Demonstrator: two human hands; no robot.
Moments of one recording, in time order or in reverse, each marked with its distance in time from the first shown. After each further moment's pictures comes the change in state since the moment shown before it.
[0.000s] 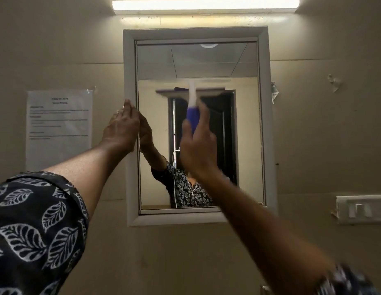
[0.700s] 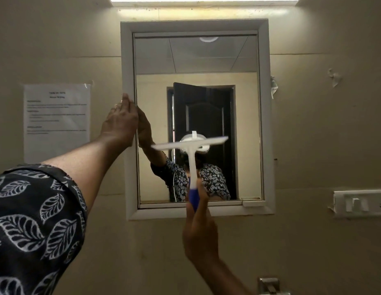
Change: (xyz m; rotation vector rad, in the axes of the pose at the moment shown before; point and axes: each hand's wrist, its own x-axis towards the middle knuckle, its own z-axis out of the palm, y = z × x) left_hand -0.001 0.001 0.003 0.063 -0.001 0.025; right_hand -0.139 0.116 0.024 -0.151 -0.105 0.123
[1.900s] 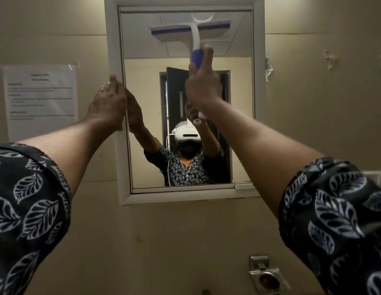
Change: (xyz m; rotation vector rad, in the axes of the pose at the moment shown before) left_hand 0.004 -0.003 0.003 -0.015 -0.010 0.011; right_hand 0.199 -0.124 -0.077 0.015 0.157 -0.141
